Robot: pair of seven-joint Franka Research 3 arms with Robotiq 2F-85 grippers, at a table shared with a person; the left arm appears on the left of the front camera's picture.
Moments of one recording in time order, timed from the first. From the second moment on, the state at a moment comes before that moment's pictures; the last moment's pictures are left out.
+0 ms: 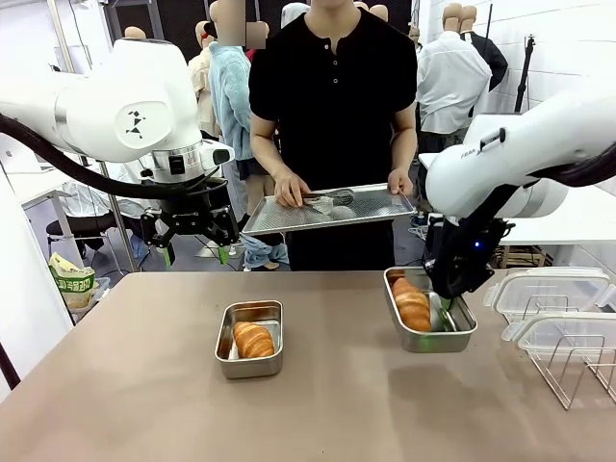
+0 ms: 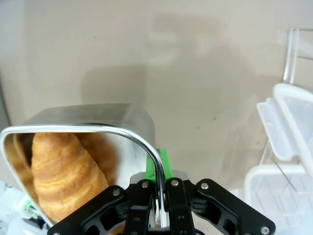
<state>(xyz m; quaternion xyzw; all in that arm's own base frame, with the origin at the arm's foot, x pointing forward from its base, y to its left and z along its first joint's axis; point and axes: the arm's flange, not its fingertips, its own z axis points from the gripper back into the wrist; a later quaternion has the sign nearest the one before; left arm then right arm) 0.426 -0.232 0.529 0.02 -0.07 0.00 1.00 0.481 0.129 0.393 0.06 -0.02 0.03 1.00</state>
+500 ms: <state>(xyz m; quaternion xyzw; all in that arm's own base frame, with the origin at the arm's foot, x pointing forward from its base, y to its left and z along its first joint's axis) 0.426 -0.232 0.529 0.02 -0.07 0.00 1.00 0.490 0.138 0.346 0.06 0.00 0.04 1.00</state>
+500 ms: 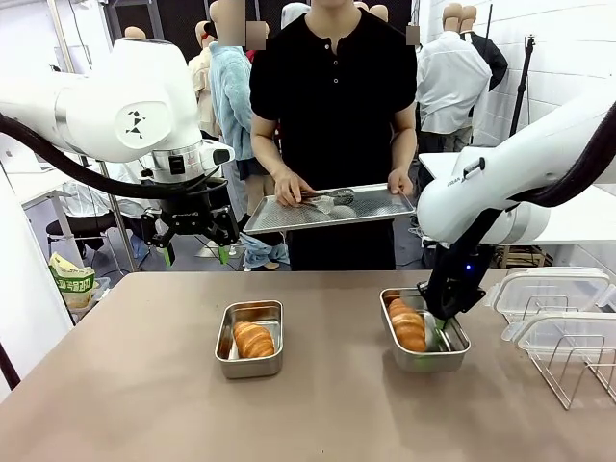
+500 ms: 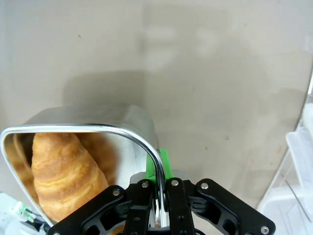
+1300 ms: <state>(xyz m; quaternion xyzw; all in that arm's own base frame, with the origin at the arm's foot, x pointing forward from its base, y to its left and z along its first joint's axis) 0.426 -0.232 0.529 0.02 -0.07 0.00 1.00 0.492 0.149 0.314 0.04 -0.01 0.02 1.00</state>
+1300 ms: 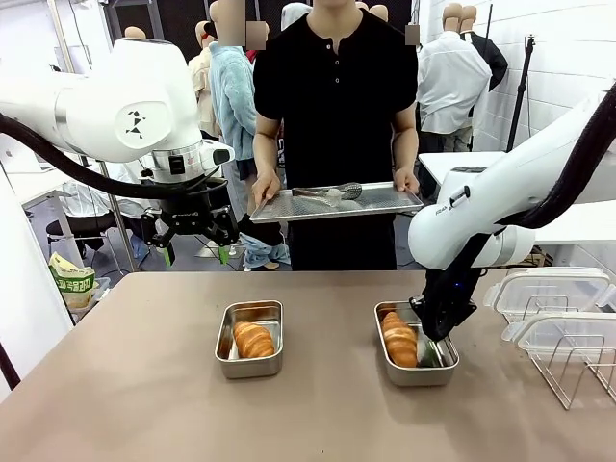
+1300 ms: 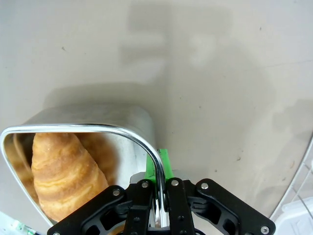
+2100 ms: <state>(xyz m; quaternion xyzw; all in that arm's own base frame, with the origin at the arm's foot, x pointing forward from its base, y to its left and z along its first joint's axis) 0.426 -0.232 0.529 0.02 -0.07 0.00 1.00 0.493 0.153 0.319 0.04 -0.02 0.02 1.00</state>
